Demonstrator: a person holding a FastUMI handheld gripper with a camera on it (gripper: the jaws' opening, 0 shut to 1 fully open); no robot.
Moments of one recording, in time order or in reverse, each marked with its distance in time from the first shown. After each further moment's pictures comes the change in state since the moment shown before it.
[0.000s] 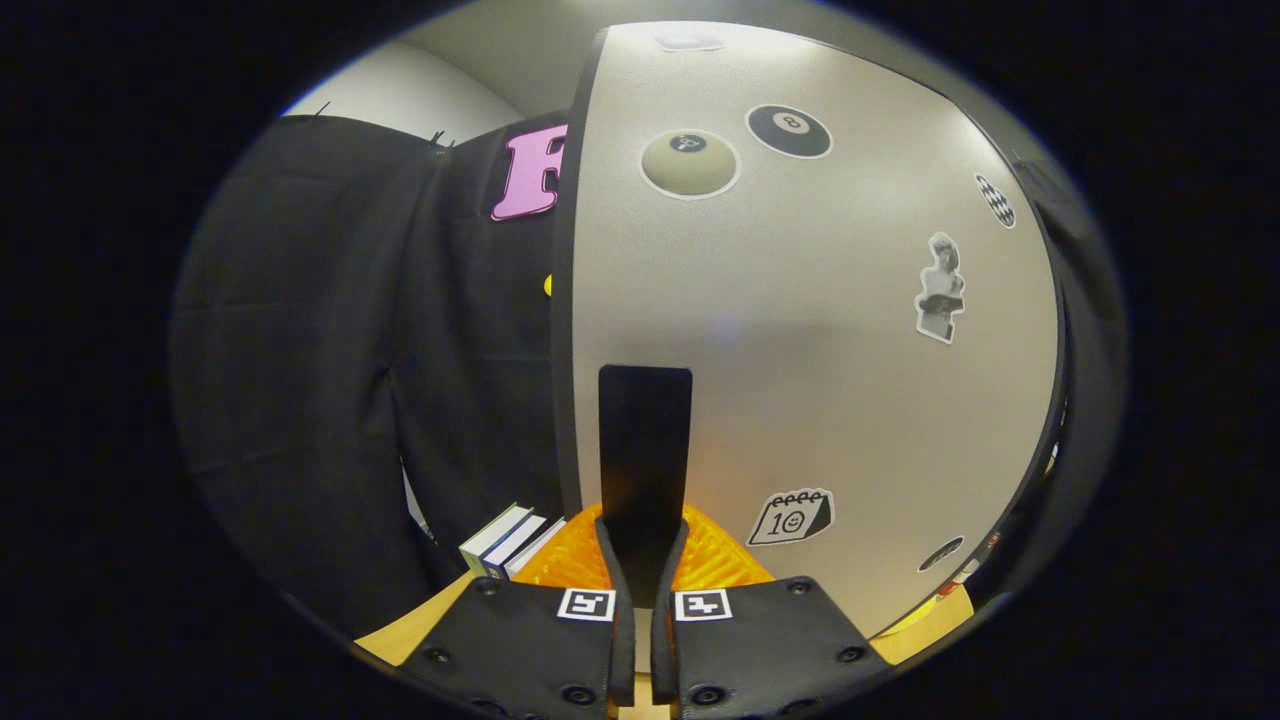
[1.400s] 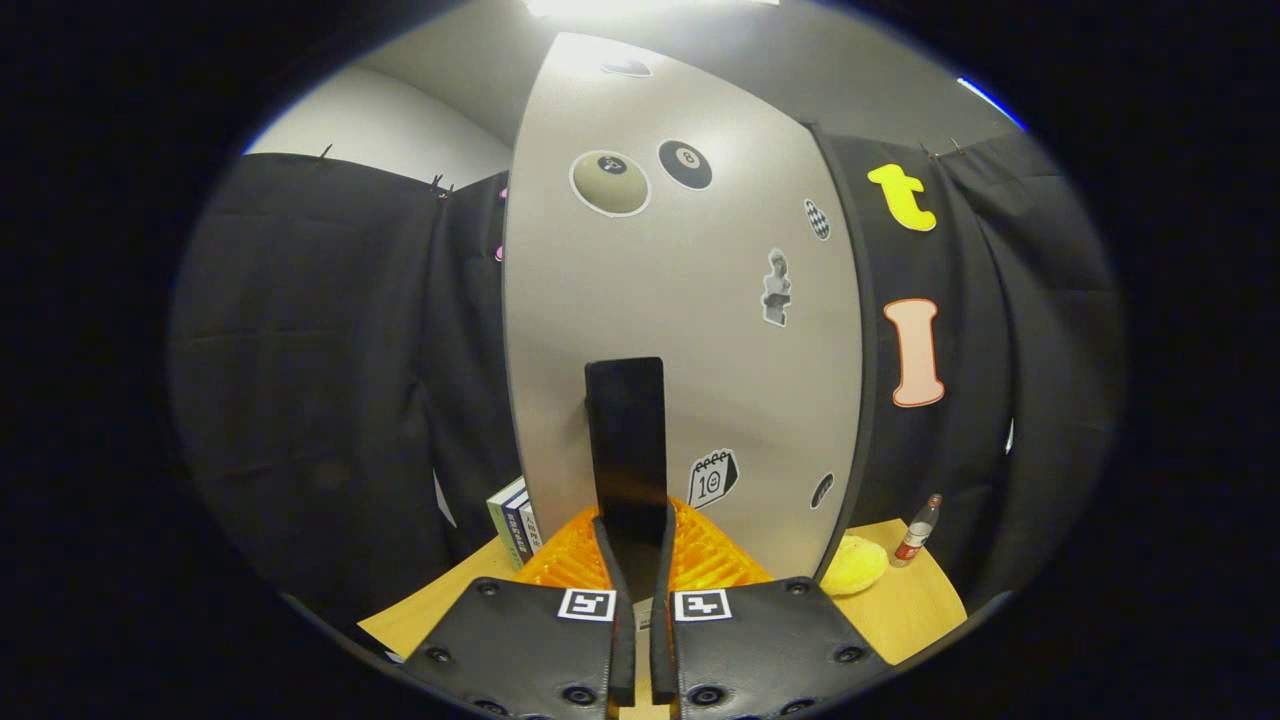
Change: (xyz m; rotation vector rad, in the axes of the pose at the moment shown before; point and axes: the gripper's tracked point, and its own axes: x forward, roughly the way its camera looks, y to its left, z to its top) arm -0.128 -0.042 -0.006 0.060 -0.060 0.011
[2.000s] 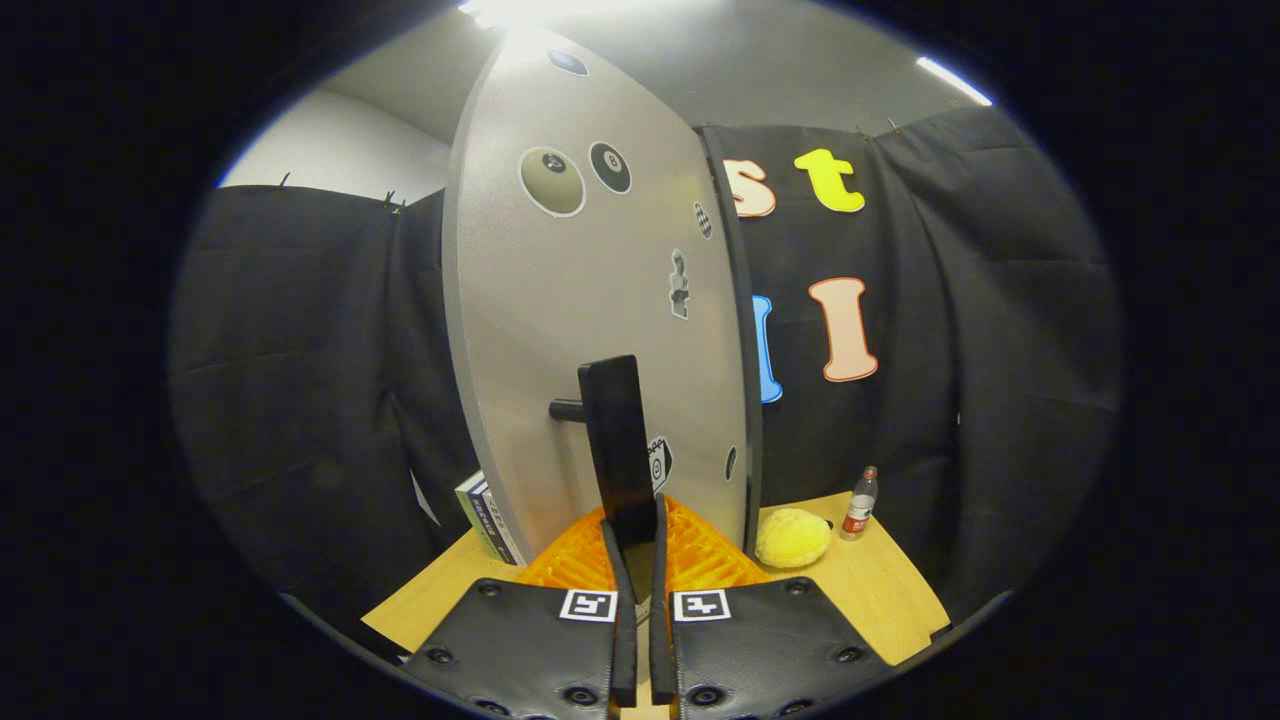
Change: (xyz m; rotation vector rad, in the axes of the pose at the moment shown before) arm -0.048 -0.055 -0.005 0.072 0.046 -0.094
